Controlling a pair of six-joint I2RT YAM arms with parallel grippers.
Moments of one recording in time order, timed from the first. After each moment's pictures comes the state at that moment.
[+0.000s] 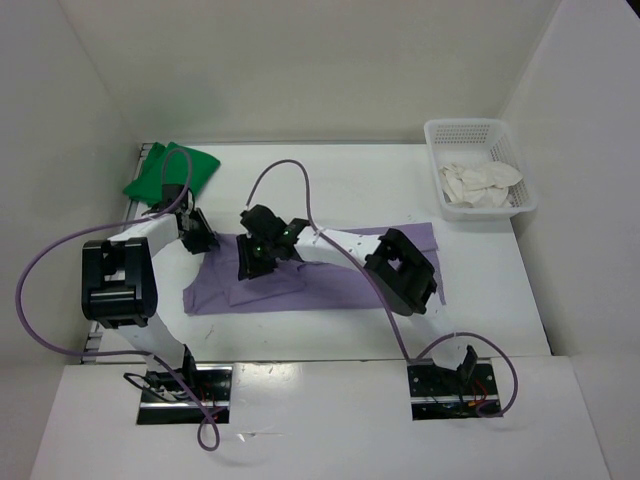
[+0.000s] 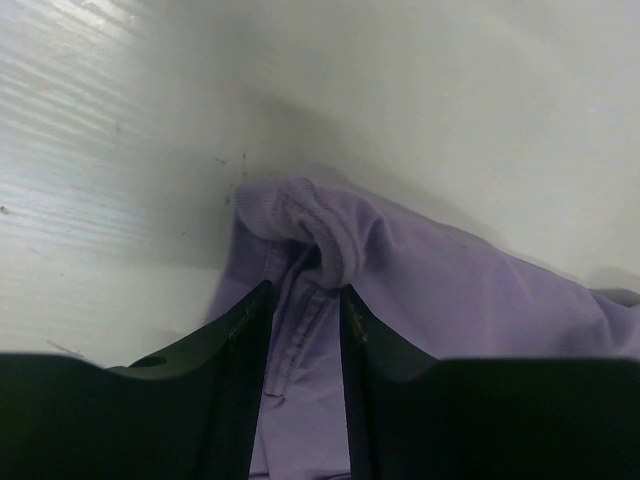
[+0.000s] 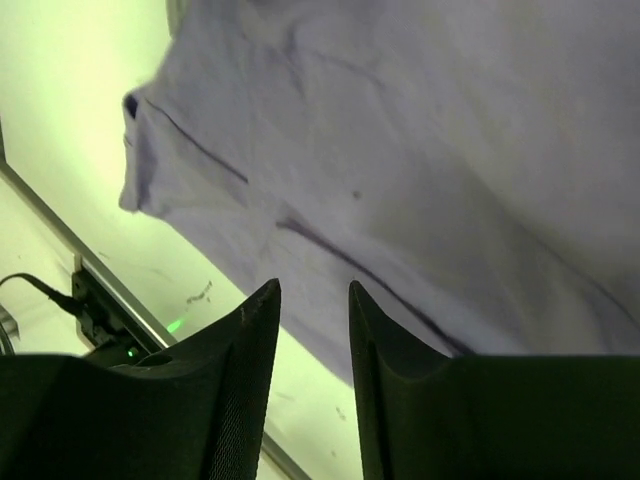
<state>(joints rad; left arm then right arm) 0.11 1.71 1.01 -0.38 0.12 -0.48 0.98 2.19 1.70 -0.38 -0.21 0.71</state>
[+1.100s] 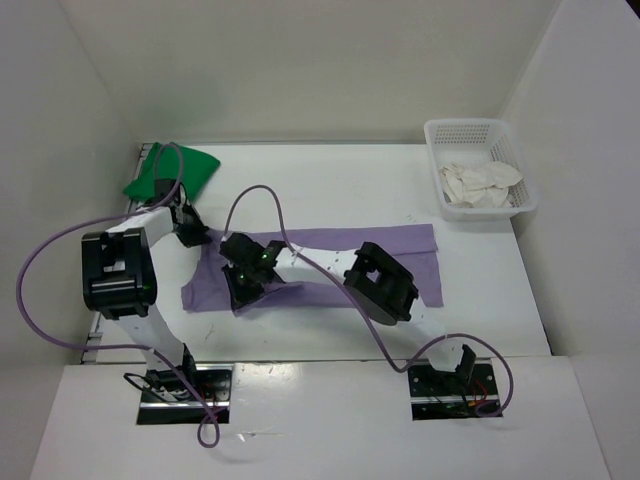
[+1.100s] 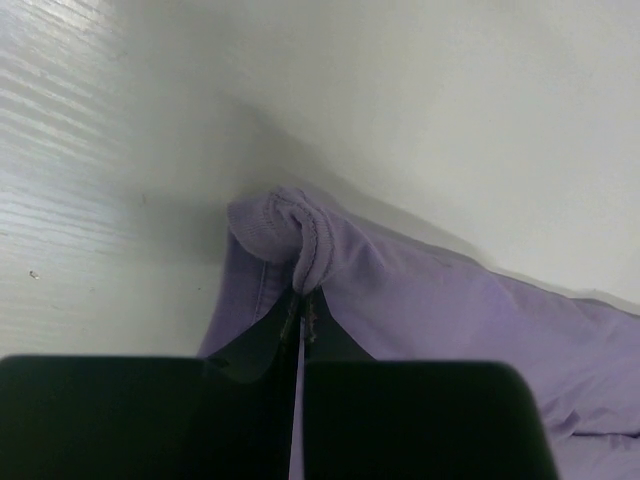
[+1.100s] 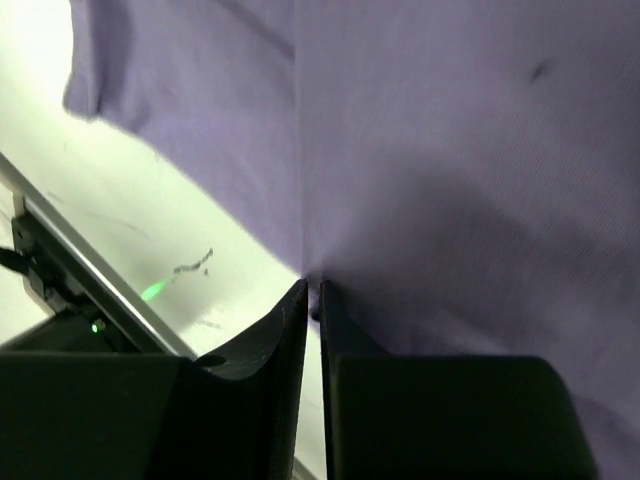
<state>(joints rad) 0.16 1.78 1.08 -0.38 0.17 -0.48 1.10 2.34 1.83 -0.45 -0.23 0.69</state>
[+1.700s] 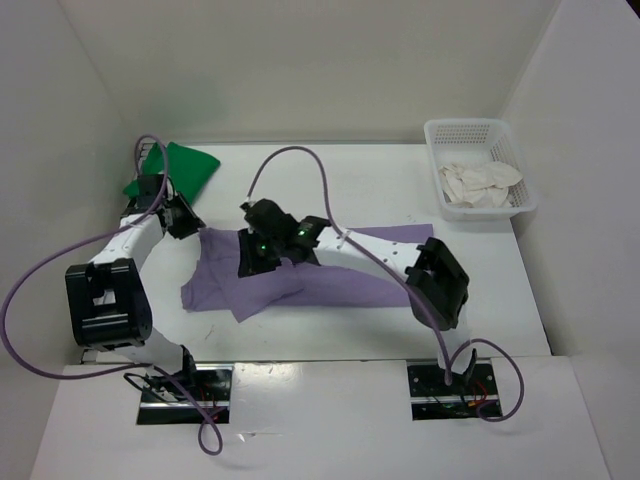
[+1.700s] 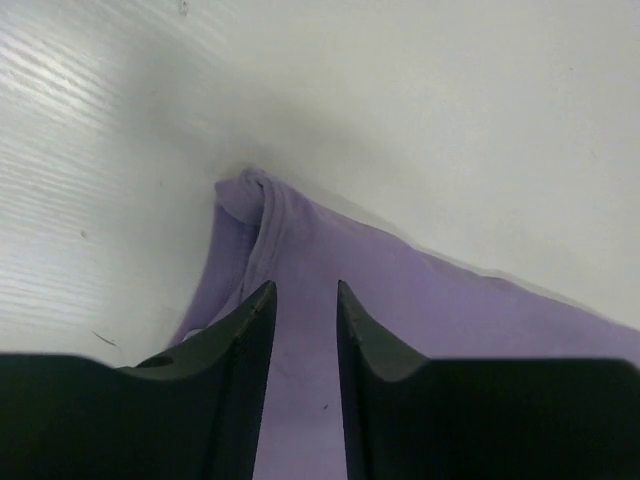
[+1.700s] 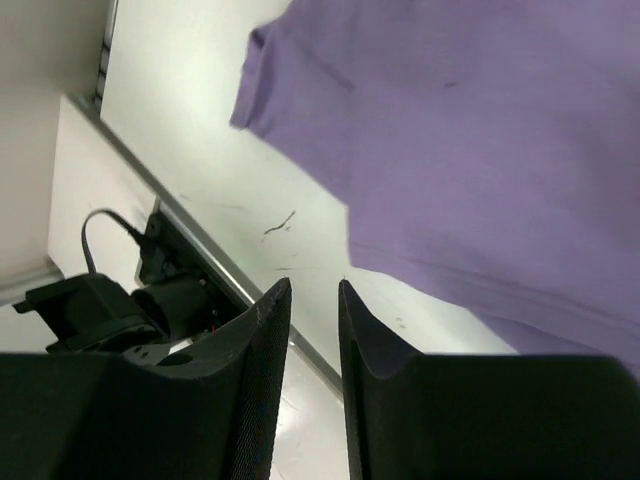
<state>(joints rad) 0.19 1.55 1.05 -0.37 0.16 -0.51 1.05 2.00 1.67 -0.44 -0.17 0.70</state>
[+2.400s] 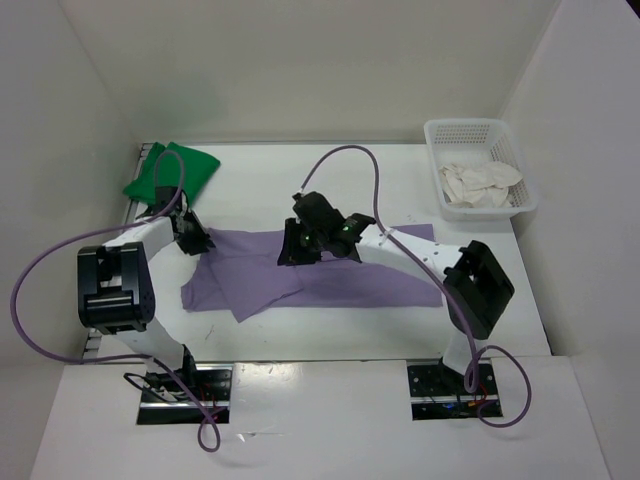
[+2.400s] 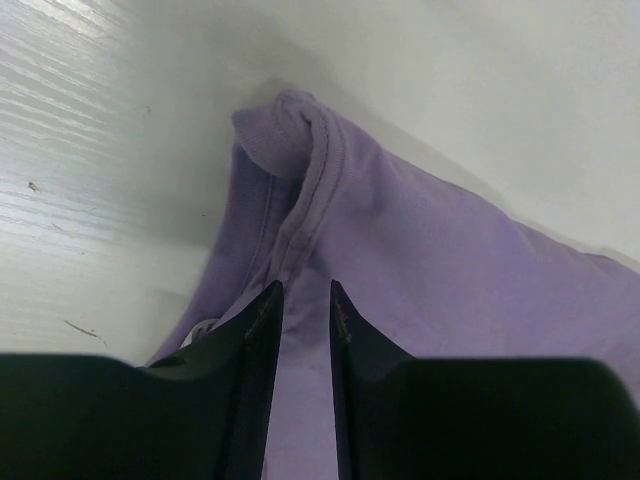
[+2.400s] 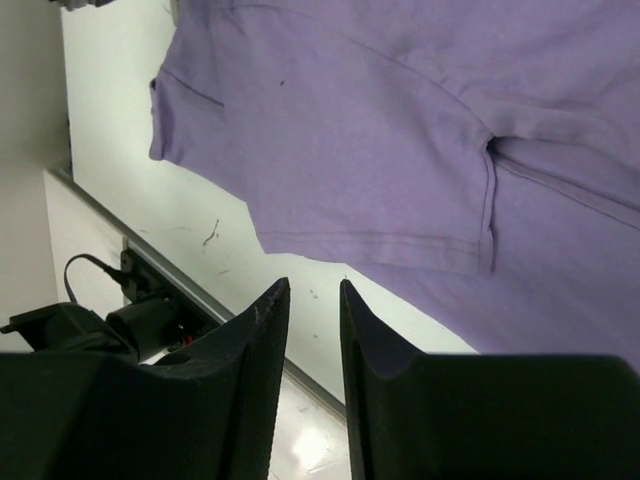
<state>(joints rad) 0.15 1.66 0.98 -0.38 0.15 -0.50 0.87 1.74 1.31 -0.36 -0.15 0.77</state>
